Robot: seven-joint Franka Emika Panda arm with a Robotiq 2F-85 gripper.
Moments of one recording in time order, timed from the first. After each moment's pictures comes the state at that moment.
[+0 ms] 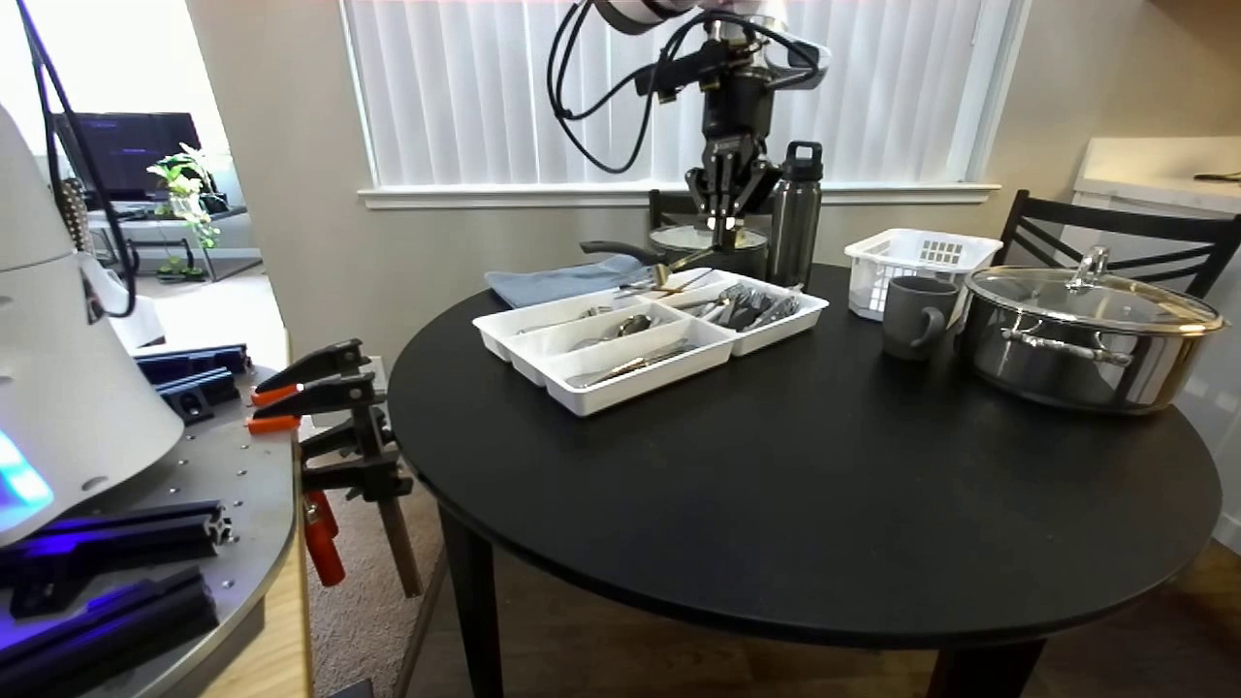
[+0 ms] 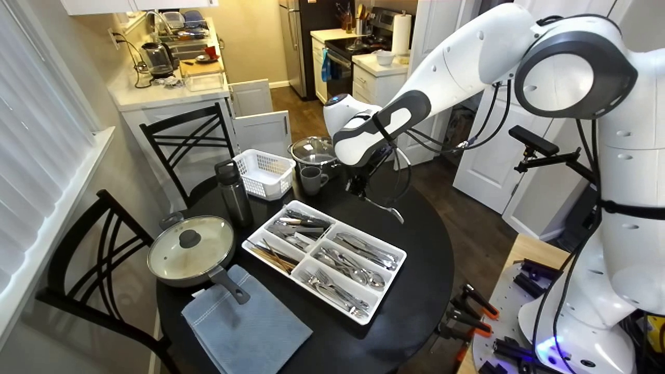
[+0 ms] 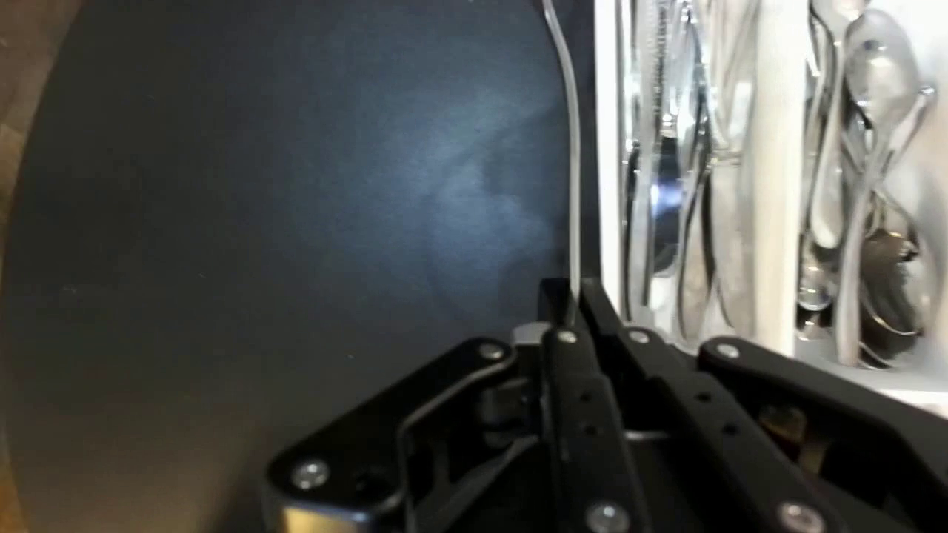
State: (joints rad) arm 0.06 0.48 -0.05 -1.85 -0.16 2.14 0.07
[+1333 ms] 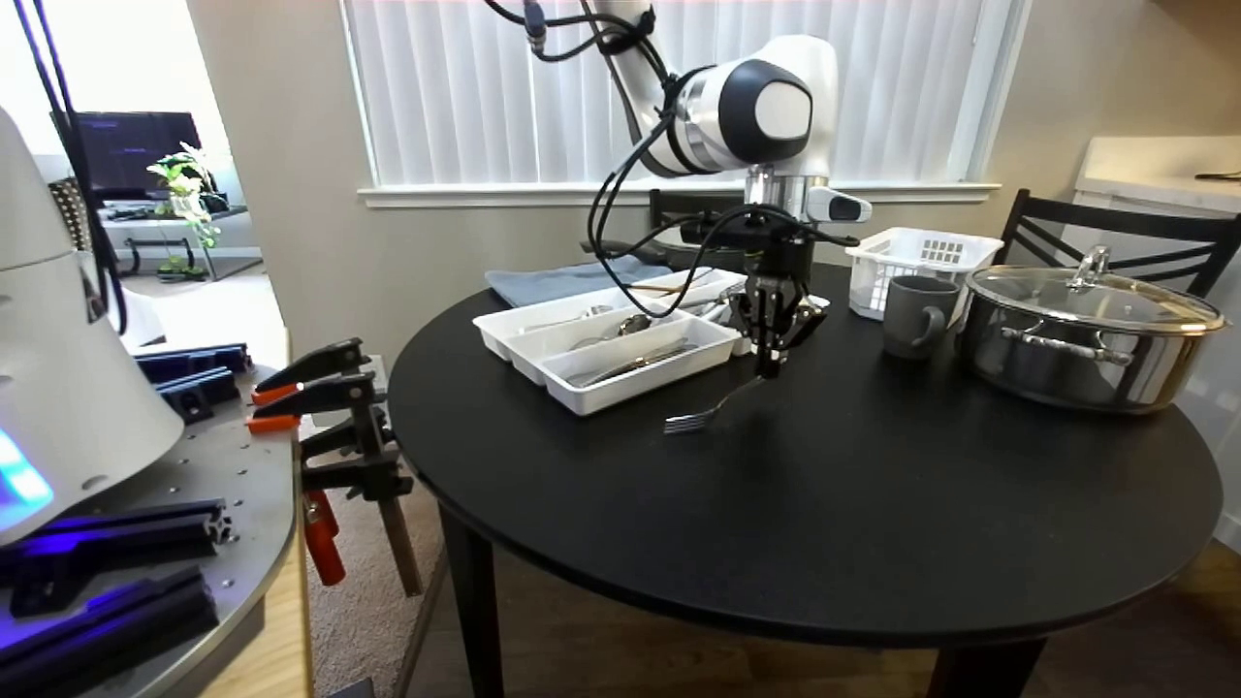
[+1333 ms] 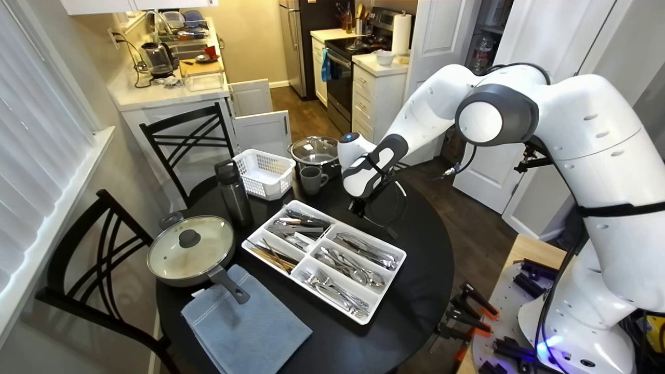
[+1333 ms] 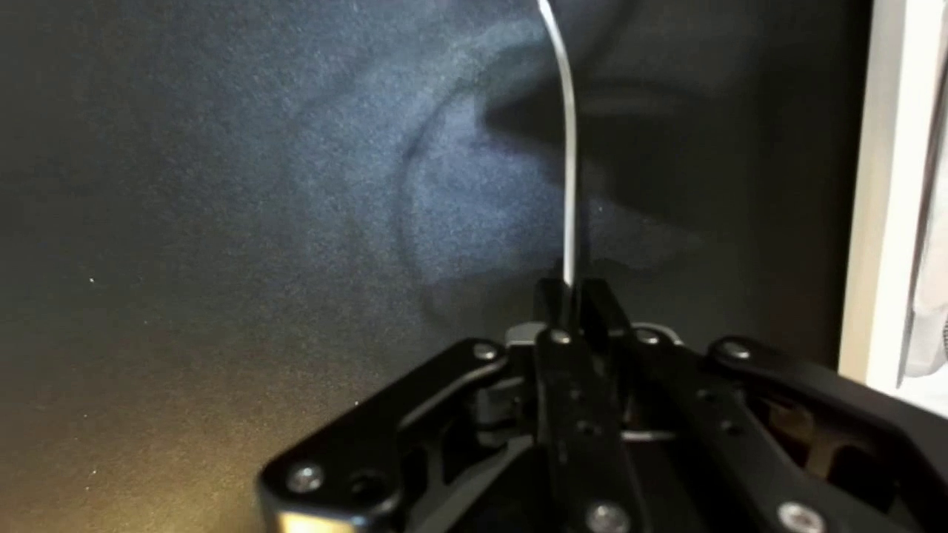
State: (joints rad) arm -0.04 0.81 -0.06 -1.75 -0.15 2.45 0.04
